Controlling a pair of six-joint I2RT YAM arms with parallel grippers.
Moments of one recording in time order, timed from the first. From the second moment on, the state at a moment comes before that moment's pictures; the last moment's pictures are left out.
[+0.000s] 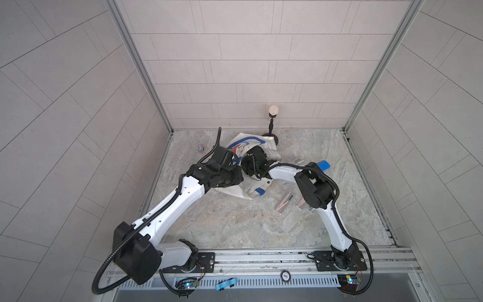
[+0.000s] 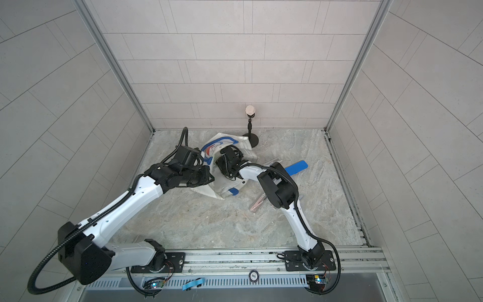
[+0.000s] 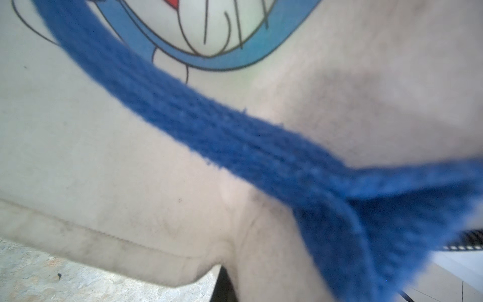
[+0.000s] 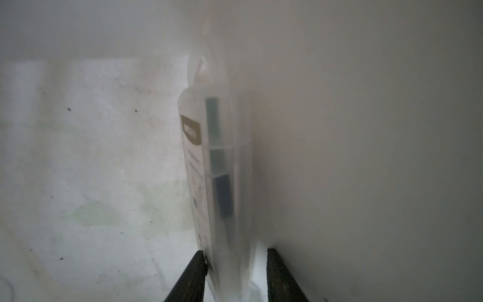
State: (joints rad) left arm -0.54 1.29 1.14 -0.76 0.19 -0.68; right arm 0.65 2.33 1.64 0.06 -0.08 1.55
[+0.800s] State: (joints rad) left arm -0.54 1.29 1.16 -0.77 0.13 -0.69; right arm 0.64 2.08 1.42 0.11 -0.16 1.47
